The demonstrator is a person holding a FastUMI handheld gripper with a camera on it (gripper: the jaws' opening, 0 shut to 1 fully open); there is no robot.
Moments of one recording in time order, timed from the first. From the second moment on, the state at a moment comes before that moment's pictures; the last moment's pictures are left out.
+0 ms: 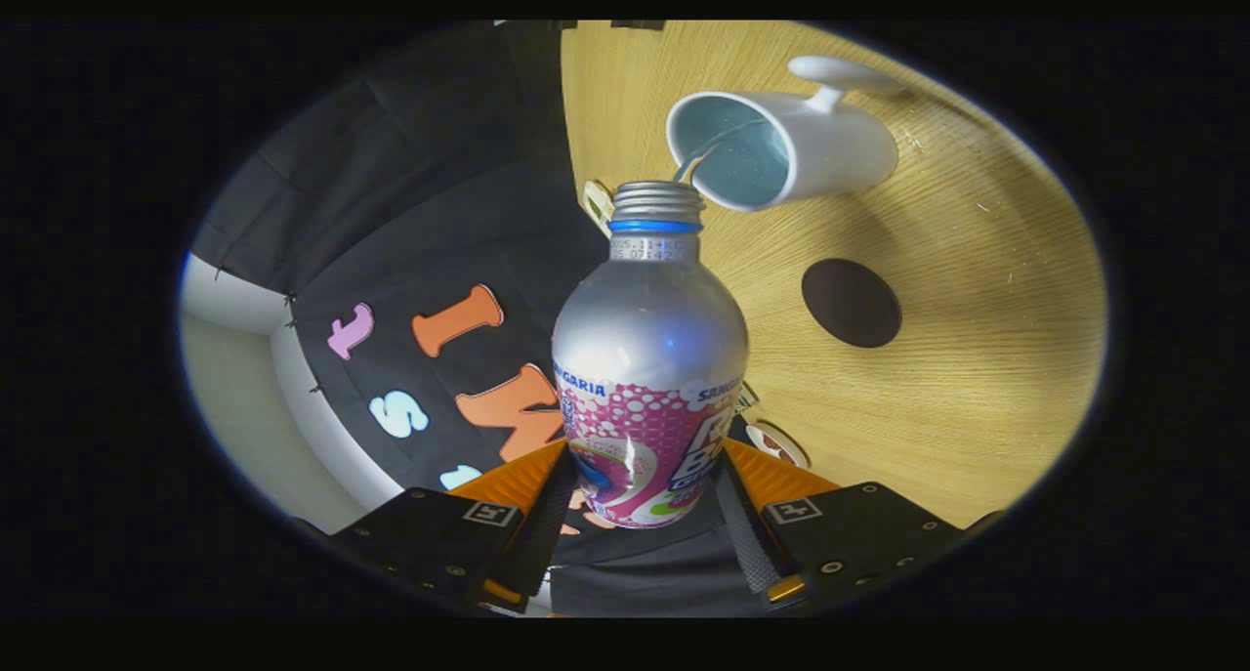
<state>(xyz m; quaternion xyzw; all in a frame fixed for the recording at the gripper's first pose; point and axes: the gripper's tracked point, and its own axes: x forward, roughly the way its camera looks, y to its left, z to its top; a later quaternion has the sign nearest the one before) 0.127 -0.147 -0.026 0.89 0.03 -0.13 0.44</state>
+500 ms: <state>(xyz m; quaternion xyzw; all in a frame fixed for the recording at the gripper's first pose) 0.123 -0.157 -0.029 0.90 0.02 -0.14 0.42</state>
